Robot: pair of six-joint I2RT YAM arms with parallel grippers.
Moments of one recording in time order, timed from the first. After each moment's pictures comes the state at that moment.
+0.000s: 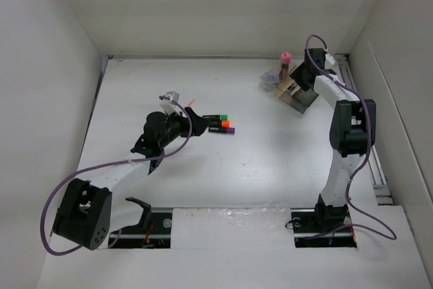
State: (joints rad) left arm -0.39 1.17 0.48 0.47 0.33 -0.61; right arm 0.03 2.07 1.63 -0.31 0.22 0.78
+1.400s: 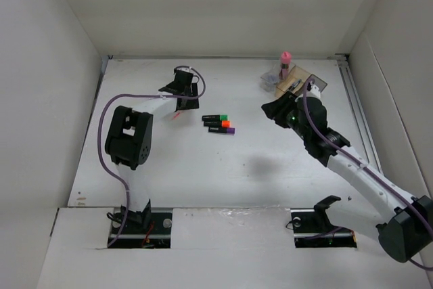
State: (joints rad) left arm -0.34 1.92 1.33 -0.27 -0.23 -0.34; right arm 0.49 1.05 0.80 -0.08 0.13 0.85
